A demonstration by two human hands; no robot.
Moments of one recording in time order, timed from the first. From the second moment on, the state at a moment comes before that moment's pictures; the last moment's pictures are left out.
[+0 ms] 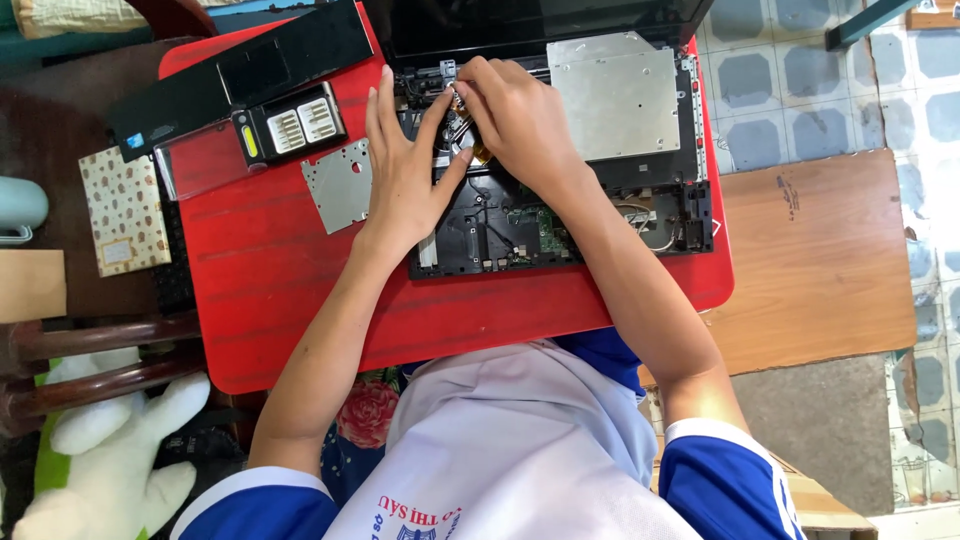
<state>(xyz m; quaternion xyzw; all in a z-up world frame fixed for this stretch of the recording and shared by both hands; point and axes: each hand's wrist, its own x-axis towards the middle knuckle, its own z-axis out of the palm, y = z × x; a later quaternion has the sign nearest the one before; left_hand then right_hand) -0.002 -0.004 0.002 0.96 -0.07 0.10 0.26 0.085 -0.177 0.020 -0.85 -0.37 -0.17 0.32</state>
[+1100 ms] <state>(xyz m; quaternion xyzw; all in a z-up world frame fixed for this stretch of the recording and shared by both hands) 0.020 0.011 0.024 0.92 -0.08 0.16 0.35 0.075 -0.180 0.050 -0.81 -0.37 -0.16 0.41</state>
